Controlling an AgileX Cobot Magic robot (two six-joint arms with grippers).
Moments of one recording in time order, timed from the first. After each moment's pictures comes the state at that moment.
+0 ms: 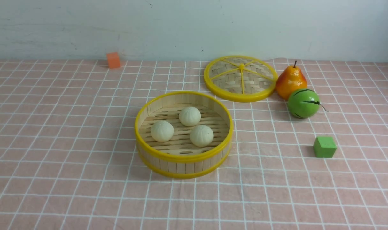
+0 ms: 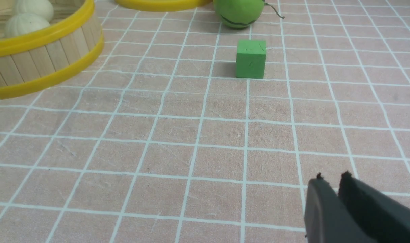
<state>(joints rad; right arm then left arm) 0.05 0.00 0.02 0.08 0.37 0.01 -0.09 -0.01 0.03 -0.02 0.40 -0.21</state>
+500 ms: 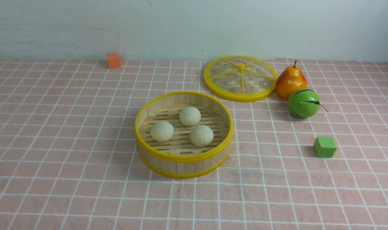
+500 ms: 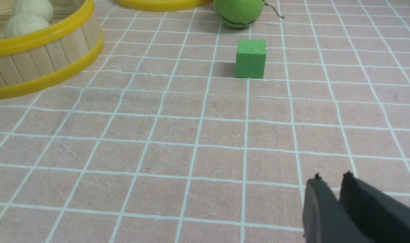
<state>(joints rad) 0.05 0.00 0.02 0.08 0.37 0.01 -0.09 -0.01 0.03 -0.02 0.40 -0.21</state>
